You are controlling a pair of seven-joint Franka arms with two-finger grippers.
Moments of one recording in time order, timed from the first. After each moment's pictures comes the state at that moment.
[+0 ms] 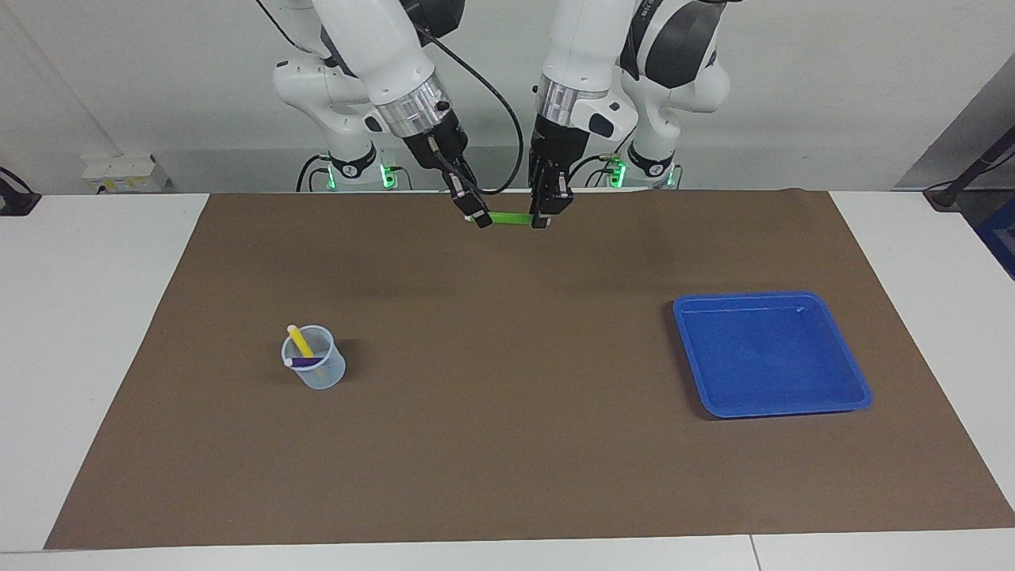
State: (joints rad) left arm -0.47 0.08 -0.21 -1.56 -0.02 1.91 -2.36; right arm 0.08 0.01 0.37 -1.69 0.33 2.04 1.74
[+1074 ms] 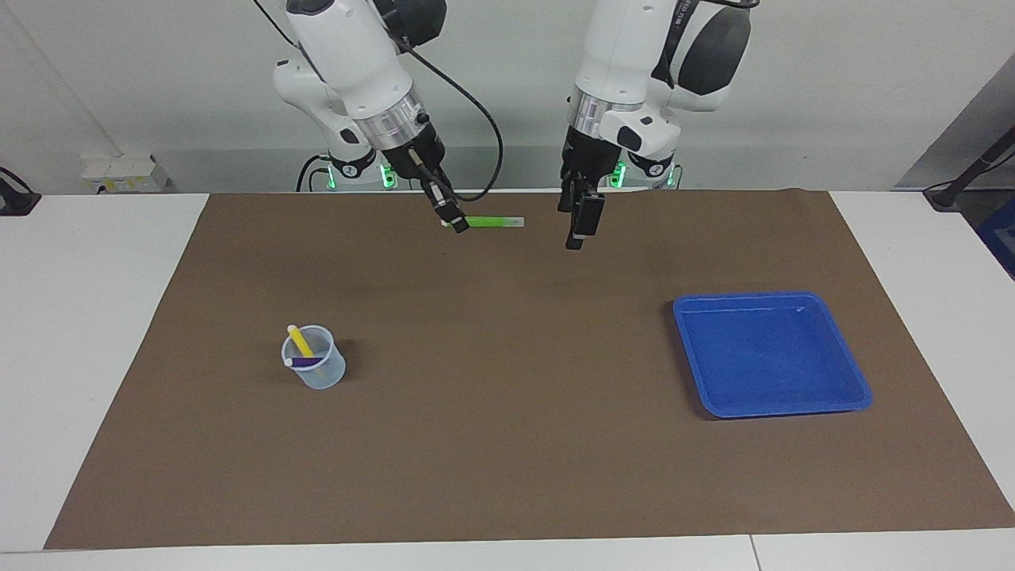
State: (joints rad) left arm -0.39 0.08 -0.18 -1.57 -0.02 1.89 -2.04; right arm -0.02 0.00 0.36 -1.71 0.33 1.89 1.48
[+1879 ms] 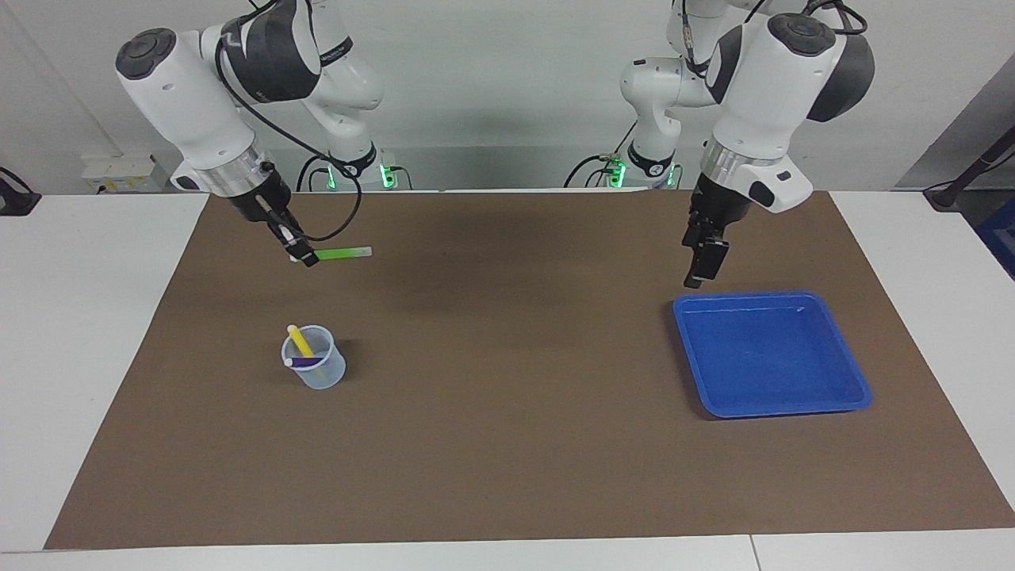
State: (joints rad) left arm -0.05 0.06 -0.18 -1.65 -0.02 1.85 -1.40; right arm -0.34 -0.03 0.35 -1.85 0.11 1.84 0.92
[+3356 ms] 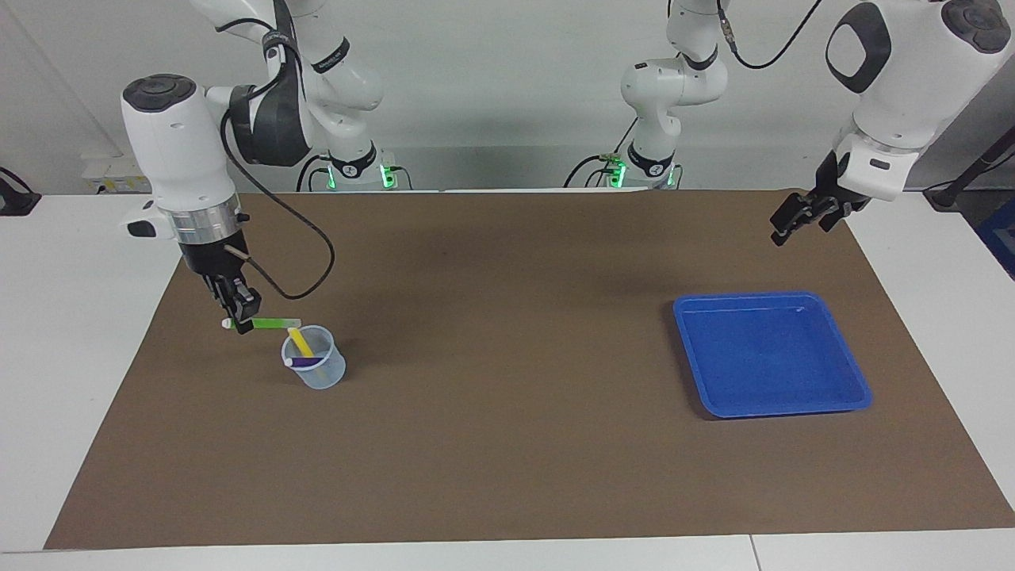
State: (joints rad) left arm 0.01 0.03 -0.02 -1.57 0.01 1.55 -0.19; right arm -0.35 0.14 0.36 -1.78 -0.17 2.19 0.80
